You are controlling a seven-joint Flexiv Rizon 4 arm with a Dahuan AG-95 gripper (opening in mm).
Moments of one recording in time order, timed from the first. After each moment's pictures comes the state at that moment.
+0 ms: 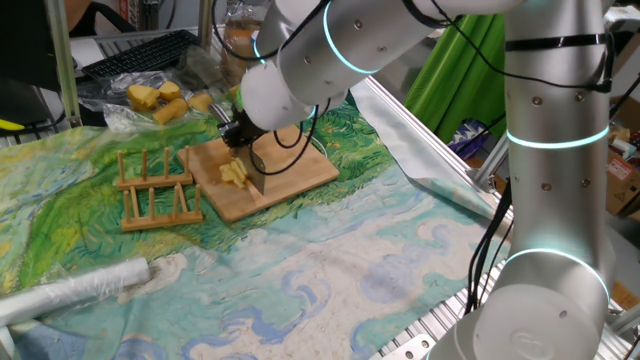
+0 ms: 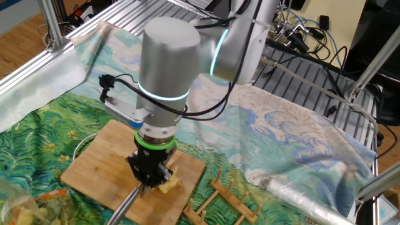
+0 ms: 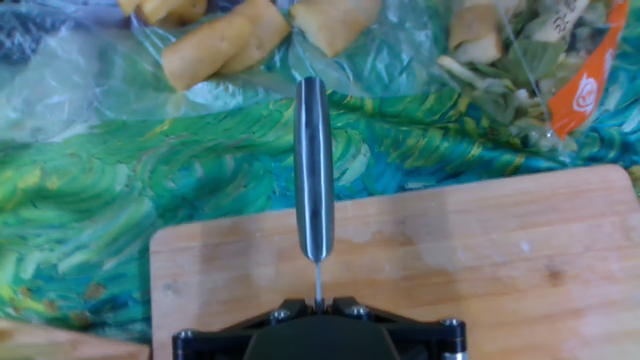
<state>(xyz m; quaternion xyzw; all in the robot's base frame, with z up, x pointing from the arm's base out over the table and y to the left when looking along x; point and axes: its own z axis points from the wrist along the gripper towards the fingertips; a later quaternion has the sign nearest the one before) 0.683 0.024 0.041 0.01 0.99 0.02 0.14</state>
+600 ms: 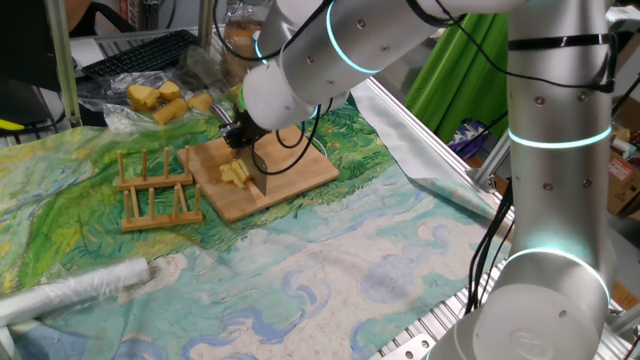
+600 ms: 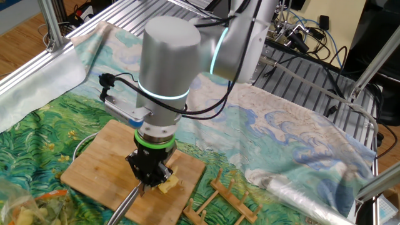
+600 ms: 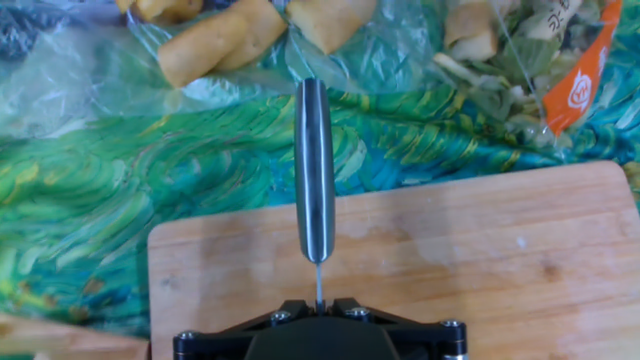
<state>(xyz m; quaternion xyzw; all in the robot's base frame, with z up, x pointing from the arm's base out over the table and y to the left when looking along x) 0.682 0.026 0.043 0.01 0.99 0.02 0.14</state>
